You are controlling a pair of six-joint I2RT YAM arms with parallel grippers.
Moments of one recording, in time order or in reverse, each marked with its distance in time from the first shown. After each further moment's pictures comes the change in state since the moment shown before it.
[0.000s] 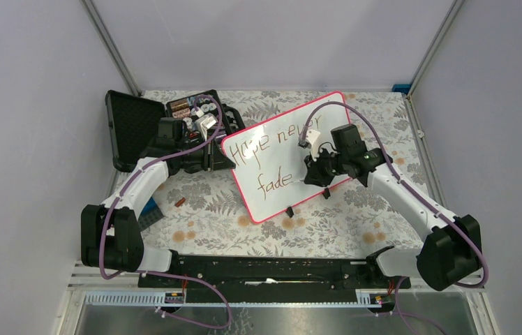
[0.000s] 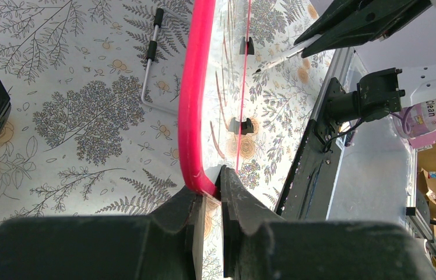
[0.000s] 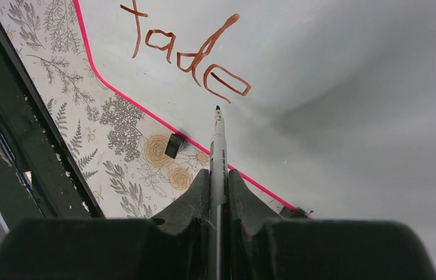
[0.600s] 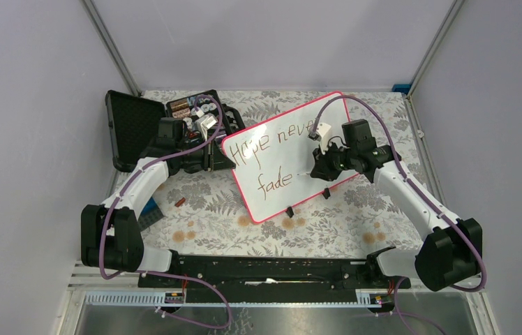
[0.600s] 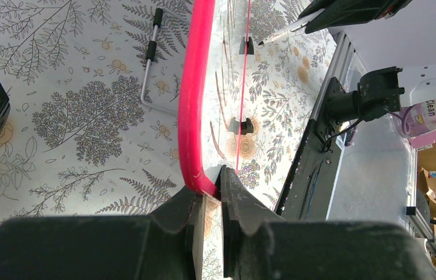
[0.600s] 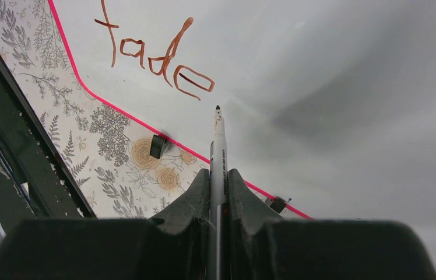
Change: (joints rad) left arm -0.002 0.000 0.000 0.000 0.000 0.001; right arm -0.097 -0.013 0.025 -0.018 -0.034 -0.003
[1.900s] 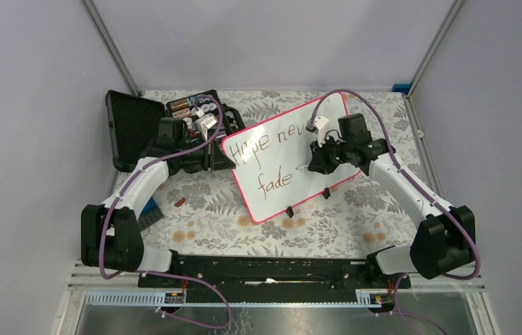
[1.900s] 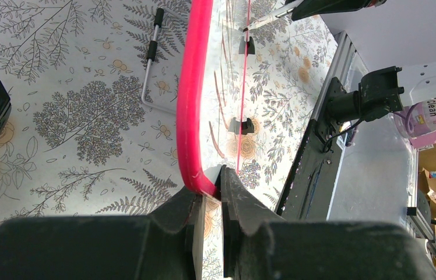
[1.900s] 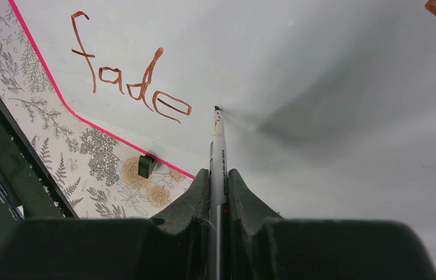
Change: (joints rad) left arm -0.002 0.000 0.002 -0.003 -0.004 0.000; right arm 0.003 0.083 0.052 0.050 0.033 0.055
